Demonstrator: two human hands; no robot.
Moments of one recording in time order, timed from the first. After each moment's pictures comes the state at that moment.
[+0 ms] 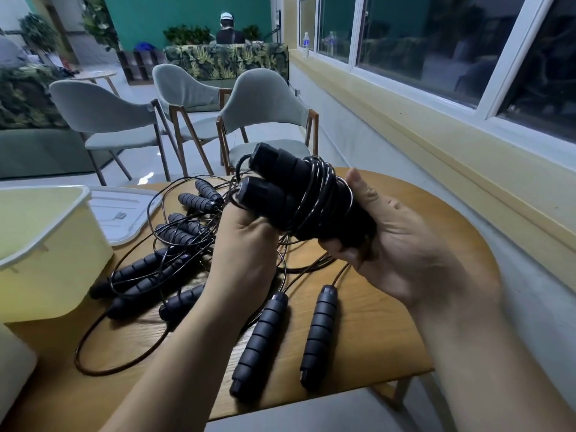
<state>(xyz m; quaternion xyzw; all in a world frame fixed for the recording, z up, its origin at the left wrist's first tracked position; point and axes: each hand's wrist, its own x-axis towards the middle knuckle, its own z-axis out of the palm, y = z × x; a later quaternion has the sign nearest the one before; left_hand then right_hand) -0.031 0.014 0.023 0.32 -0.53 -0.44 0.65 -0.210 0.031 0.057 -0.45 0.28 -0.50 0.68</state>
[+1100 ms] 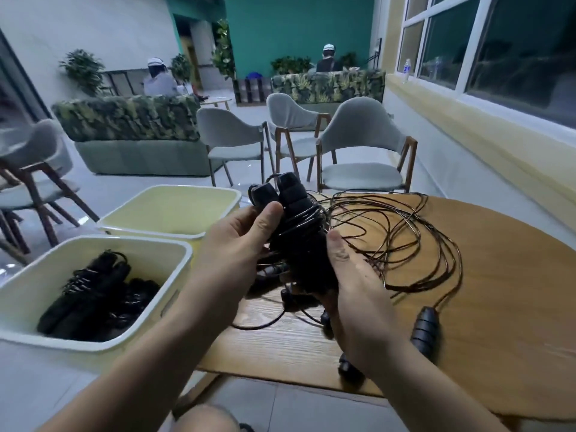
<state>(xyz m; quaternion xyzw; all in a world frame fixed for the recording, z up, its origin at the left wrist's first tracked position) 0.111 0.136 0.093 0.54 -0.47 -0.34 0.61 -0.050 0.111 0.051 -0.51 0.26 -0.47 0.67</state>
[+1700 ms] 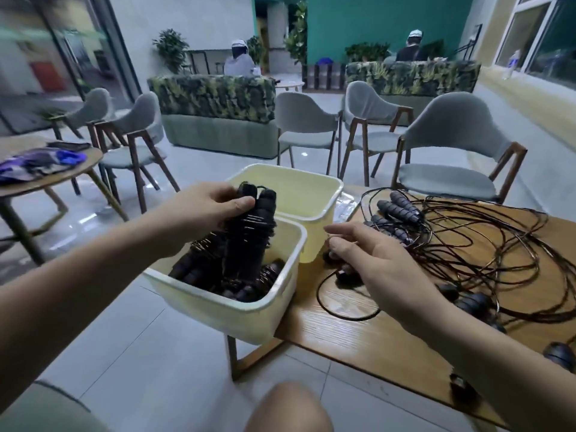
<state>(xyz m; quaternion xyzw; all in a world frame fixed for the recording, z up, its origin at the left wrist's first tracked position) 0.355 0.192 0.111 0.74 -0.50 -0.22 0.39 0.064 0.103 0.057 -0.74 0.30 -0.31 0.51</state>
